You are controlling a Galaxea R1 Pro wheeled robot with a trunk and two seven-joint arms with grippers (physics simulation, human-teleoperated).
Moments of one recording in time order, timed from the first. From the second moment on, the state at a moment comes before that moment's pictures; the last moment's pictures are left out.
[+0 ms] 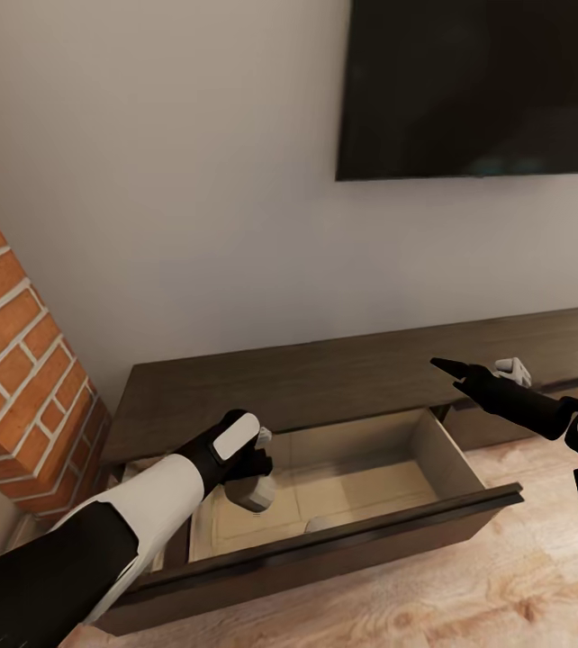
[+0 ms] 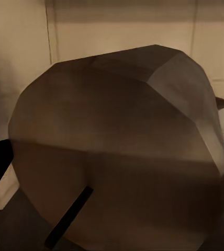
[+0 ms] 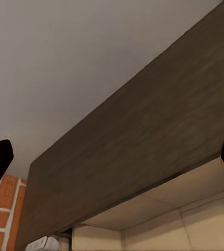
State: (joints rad) left arm -1.05 -0.17 -0.71 -0.36 1.32 0.72 0.82; right arm -0.57 -0.31 -0.26 -1.57 -1.11 0.98 -0.07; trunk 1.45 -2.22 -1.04
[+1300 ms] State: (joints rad) left arm -0.92 -0.17 -0.88 -0.27 1.32 0.53 0.57; right arm -0.57 -0.31 -0.26 -1.57 -1.11 0.99 -0.07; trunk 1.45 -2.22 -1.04
